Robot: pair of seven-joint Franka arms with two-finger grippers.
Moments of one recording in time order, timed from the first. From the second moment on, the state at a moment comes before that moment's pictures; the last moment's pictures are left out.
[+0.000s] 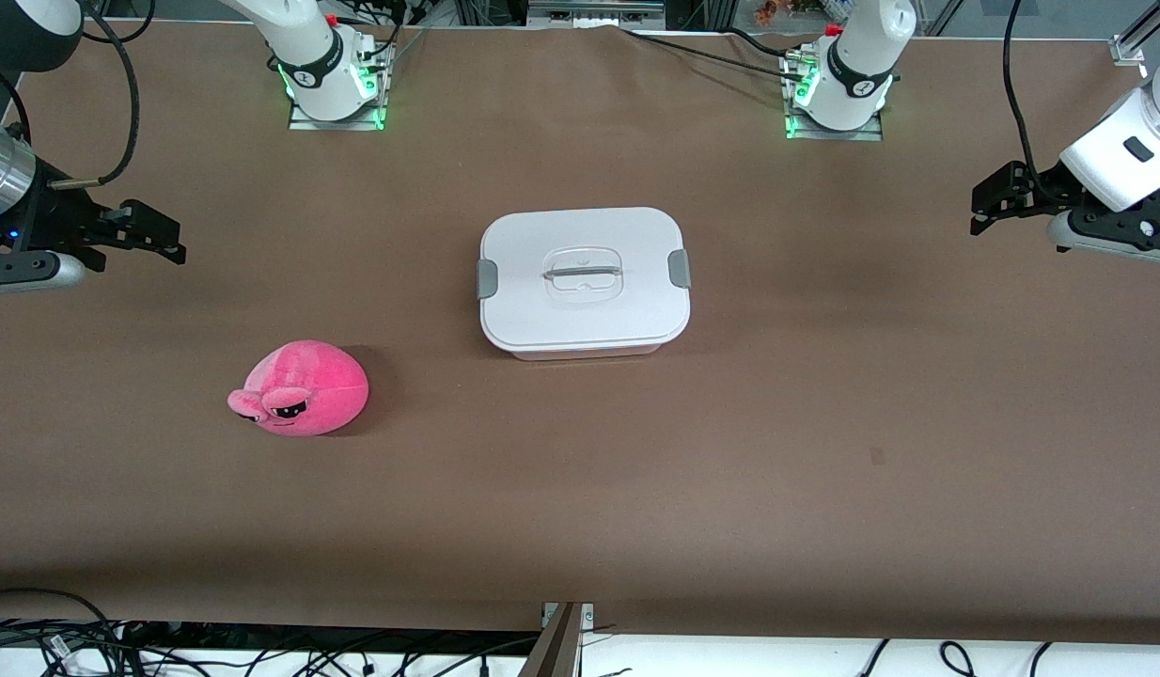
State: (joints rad) left arm -0.07 0.00 0.00 -1.61 0.02 1.57 0.13; right arm 0.32 0.10 -0.29 -1.54 0.06 1.61 -0.07
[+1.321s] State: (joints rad) left arm -0.10 0.00 -0.08 -1.60 0.02 1.46 0.14; right arm 0.32 0.11 -0.29 -1.54 0.06 1.61 -0.07
